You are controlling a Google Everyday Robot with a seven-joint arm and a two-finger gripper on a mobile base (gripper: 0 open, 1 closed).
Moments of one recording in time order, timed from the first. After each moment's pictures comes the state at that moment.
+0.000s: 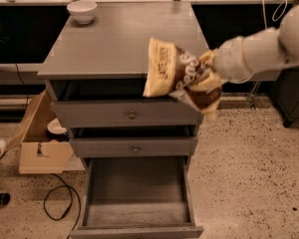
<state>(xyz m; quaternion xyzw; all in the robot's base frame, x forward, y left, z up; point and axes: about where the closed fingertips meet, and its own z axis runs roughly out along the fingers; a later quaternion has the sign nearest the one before) 0.607 -0.117 0.880 -0.67 0.59 0.09 0.43</state>
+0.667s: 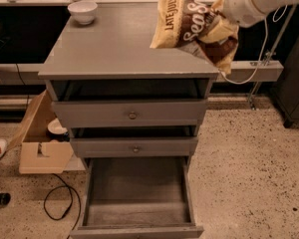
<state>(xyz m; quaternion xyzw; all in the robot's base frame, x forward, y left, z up) 0.680 -0.151 0.982 -0.65 0.63 -0.03 0.41</state>
